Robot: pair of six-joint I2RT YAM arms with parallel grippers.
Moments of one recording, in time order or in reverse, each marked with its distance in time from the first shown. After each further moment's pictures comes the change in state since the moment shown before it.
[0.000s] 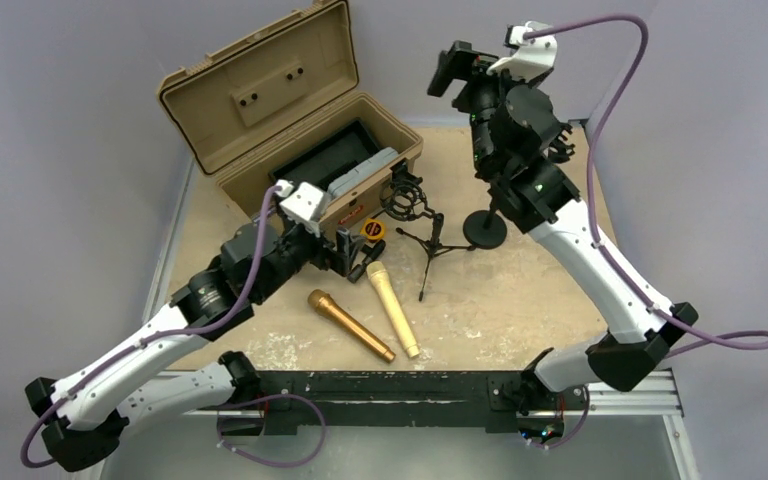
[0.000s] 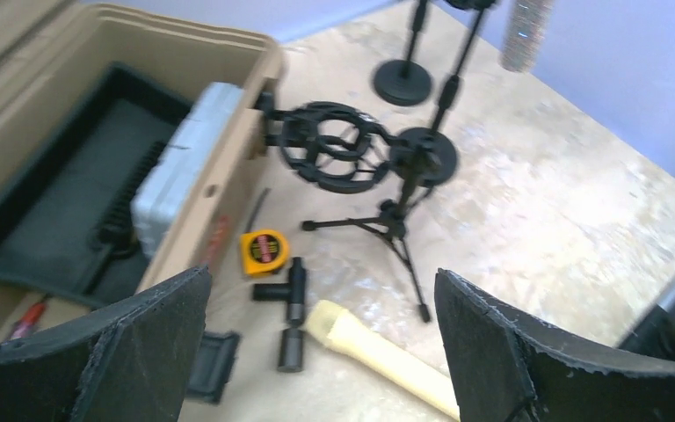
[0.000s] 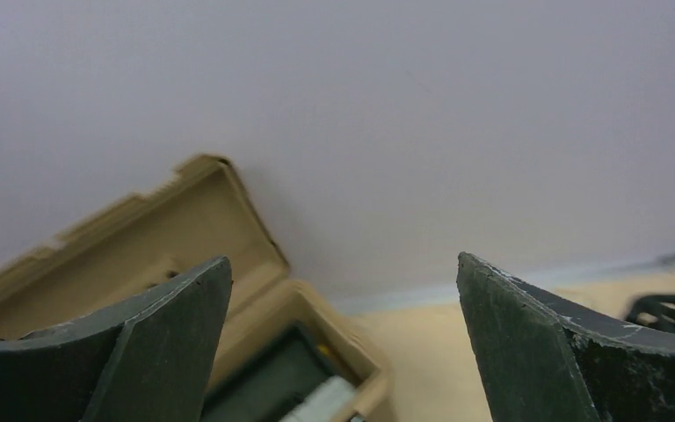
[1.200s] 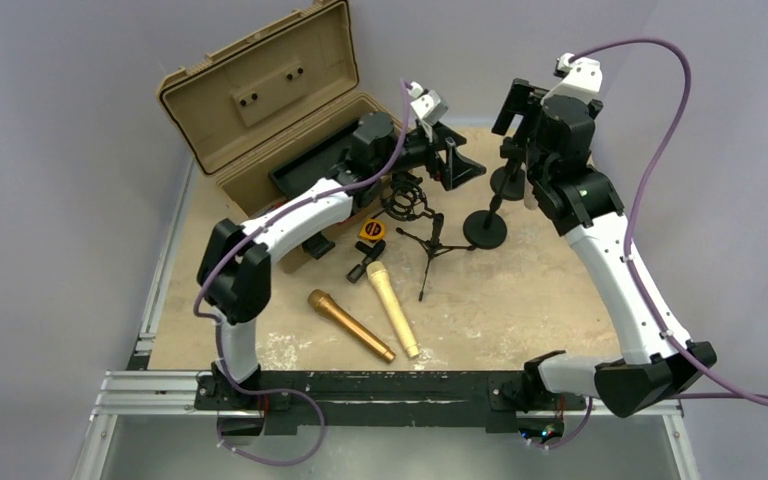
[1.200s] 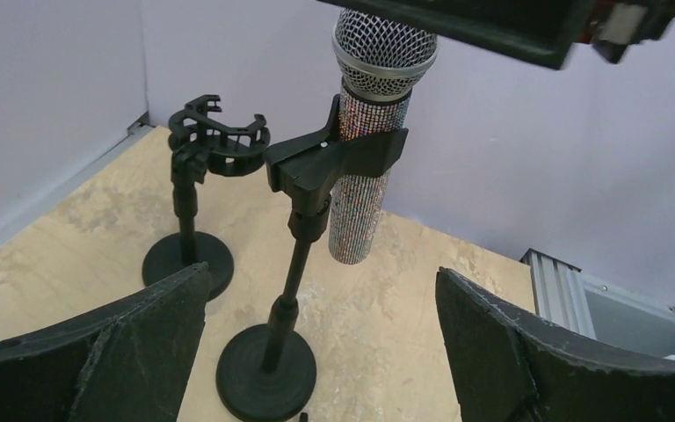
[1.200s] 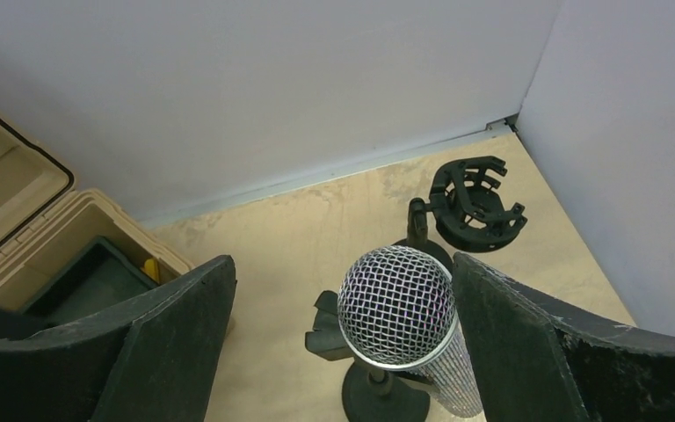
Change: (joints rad) left arm 0.185 1.077 0.670 0.647 0.843 -0.166; right arm -0.377 -0.132 -0.201 -0.431 -0.127 0.113
